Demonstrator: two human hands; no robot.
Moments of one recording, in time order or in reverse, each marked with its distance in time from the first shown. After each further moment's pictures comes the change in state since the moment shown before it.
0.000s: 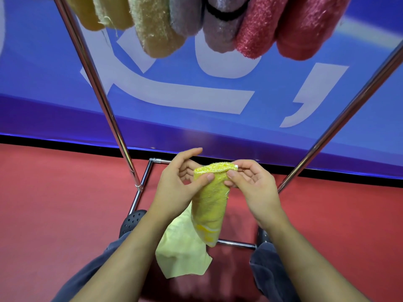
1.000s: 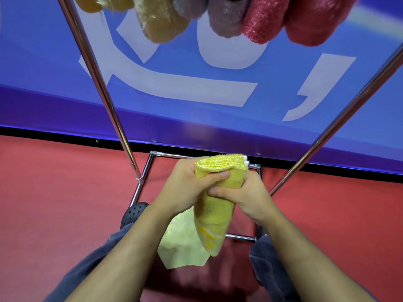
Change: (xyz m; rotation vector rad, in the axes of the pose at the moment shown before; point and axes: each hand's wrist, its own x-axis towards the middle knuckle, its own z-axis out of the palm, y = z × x) left_hand -0.006 0.033 0.013 -0.044 -0.196 -0.080; right_hand -0.005 0.019 0.001 -0.186 -0.273 0.067
